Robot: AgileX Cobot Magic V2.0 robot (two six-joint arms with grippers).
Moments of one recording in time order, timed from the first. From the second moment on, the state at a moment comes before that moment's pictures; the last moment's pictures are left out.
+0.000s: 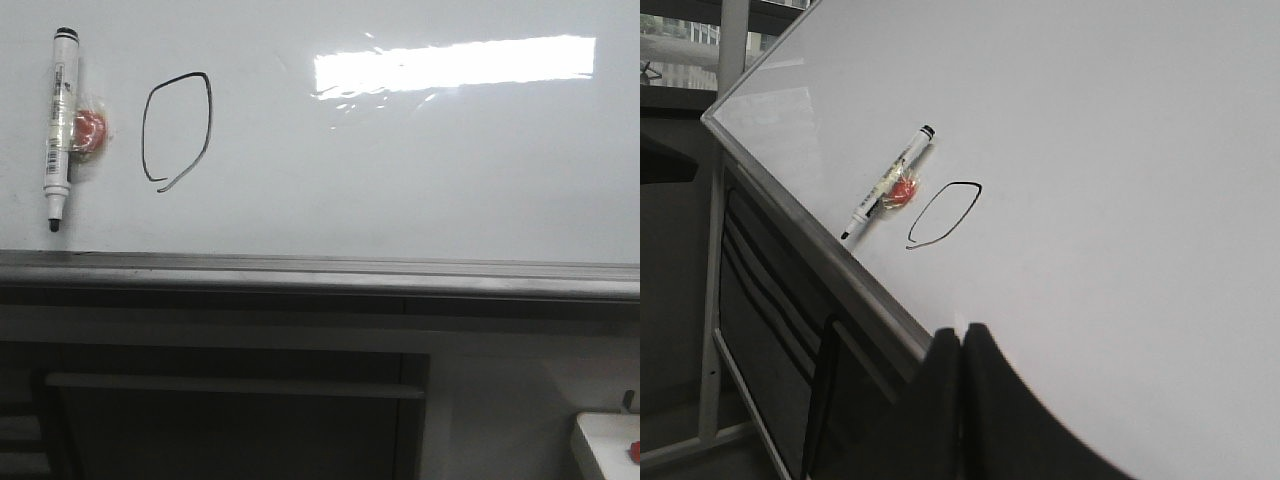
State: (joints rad) left arm -0.07 0.00 0.00 0.00 0.33 0.08; right arm 0.64 0.07 -0.24 0.62 0.27 -0.88
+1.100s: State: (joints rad) left arm -0.07 0.00 0.00 0.00 0.33 0.09; right arm 0.58 0.07 -0.24 0.05 0.22 -0.11
